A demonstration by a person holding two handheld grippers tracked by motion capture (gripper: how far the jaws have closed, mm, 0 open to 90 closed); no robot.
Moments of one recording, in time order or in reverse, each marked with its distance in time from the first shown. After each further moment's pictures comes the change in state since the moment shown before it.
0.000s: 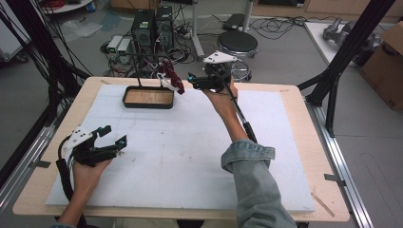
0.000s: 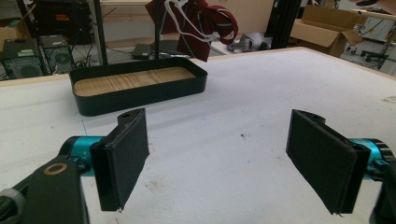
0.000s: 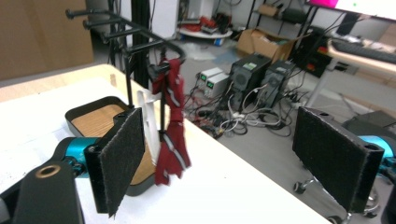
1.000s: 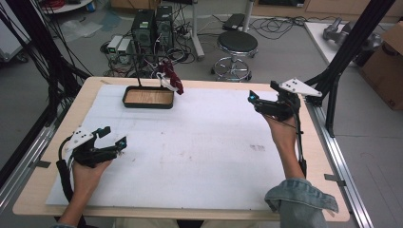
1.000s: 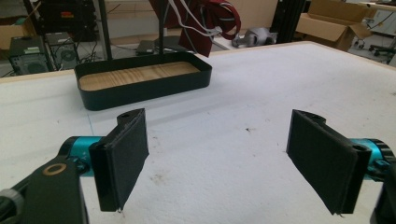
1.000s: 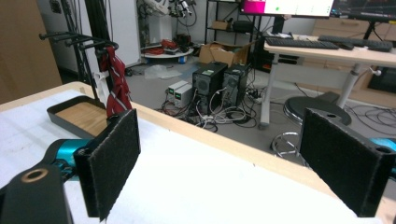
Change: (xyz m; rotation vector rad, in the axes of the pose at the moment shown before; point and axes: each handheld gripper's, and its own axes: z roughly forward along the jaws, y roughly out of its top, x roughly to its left) left arm 0.000 -0.003 -0.001 0.022 0.020 0.010; right arm -0.063 -0.072 -0.173 -0.102 -0.144 0.156
